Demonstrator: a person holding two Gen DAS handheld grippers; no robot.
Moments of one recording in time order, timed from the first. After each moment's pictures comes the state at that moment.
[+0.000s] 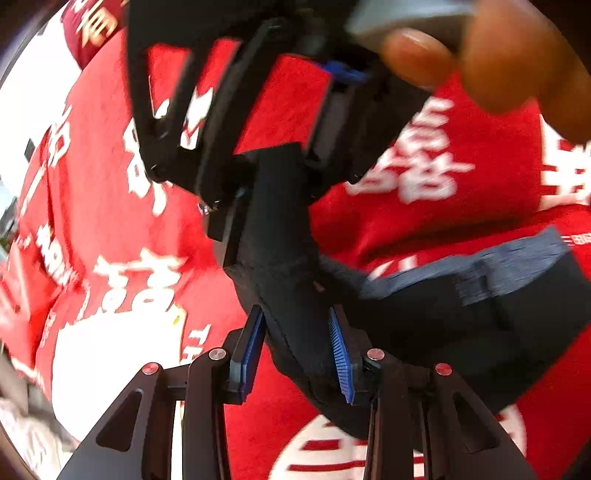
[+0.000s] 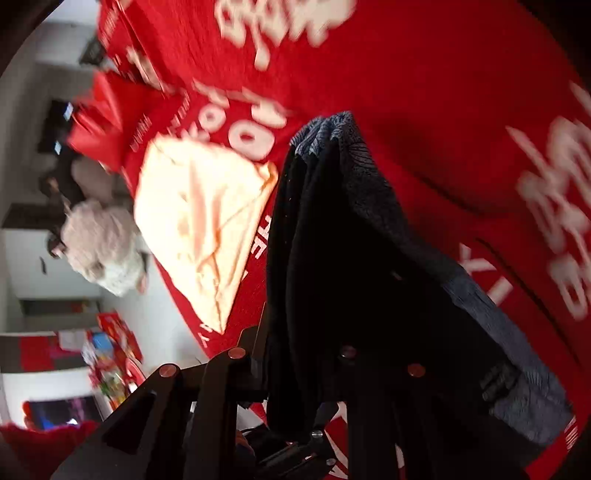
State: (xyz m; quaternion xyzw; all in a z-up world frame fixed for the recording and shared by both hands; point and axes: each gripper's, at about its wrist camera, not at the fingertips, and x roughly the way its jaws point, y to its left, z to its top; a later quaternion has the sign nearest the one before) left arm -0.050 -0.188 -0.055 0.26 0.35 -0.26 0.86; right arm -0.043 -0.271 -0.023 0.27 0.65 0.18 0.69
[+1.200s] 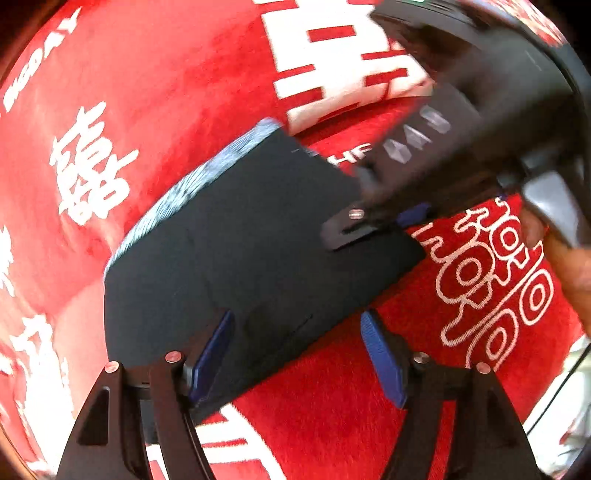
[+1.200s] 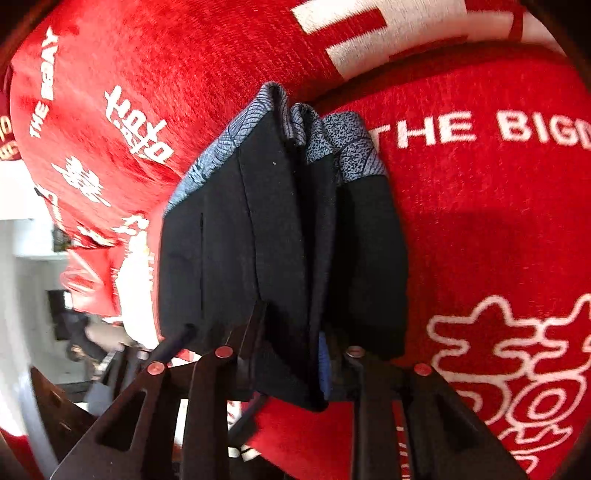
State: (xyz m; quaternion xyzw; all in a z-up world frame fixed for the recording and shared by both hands) left arm -0.249 -0.366 -0.097 0.36 0.45 -0.43 0.70; right arm -0.370 -0.494 -0.143 0.49 0.53 -0.05 0.69
